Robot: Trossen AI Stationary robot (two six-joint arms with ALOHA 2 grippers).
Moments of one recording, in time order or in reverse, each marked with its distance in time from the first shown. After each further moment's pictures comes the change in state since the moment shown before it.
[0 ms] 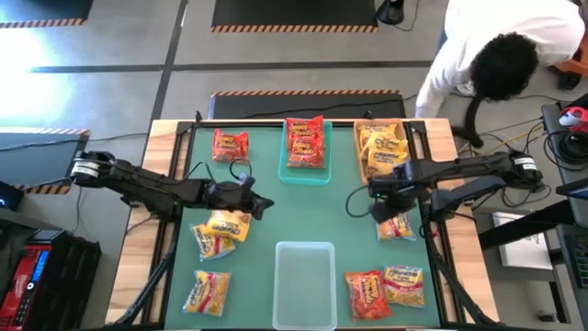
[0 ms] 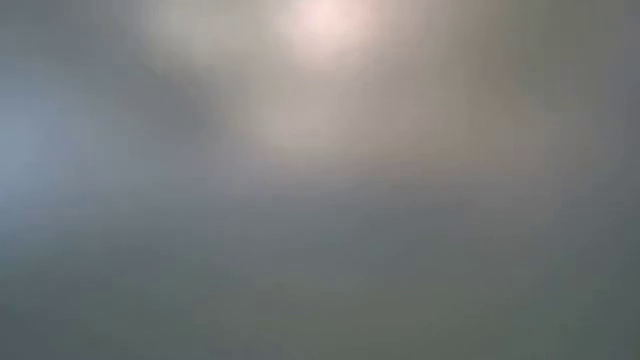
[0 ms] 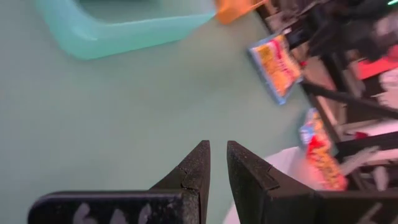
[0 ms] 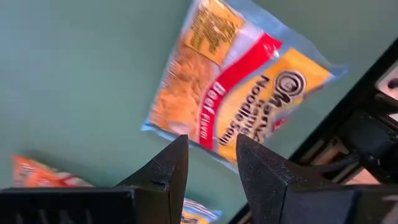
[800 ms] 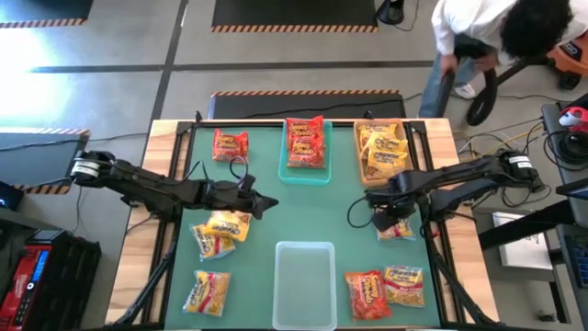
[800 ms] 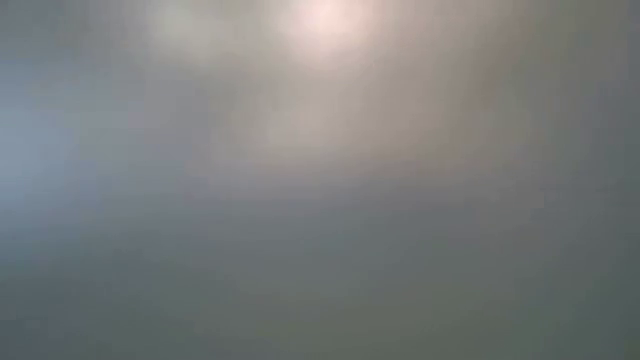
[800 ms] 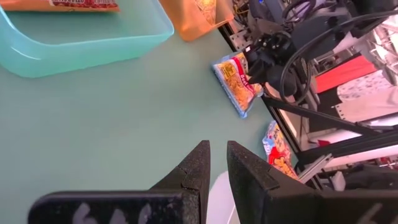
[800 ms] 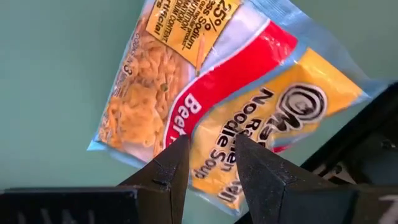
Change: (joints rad) left arm -0.015 0.000 0.000 0.131 -0.002 0.000; right arm 0.042 0.057 -0.181 0.152 0.001 -0.046
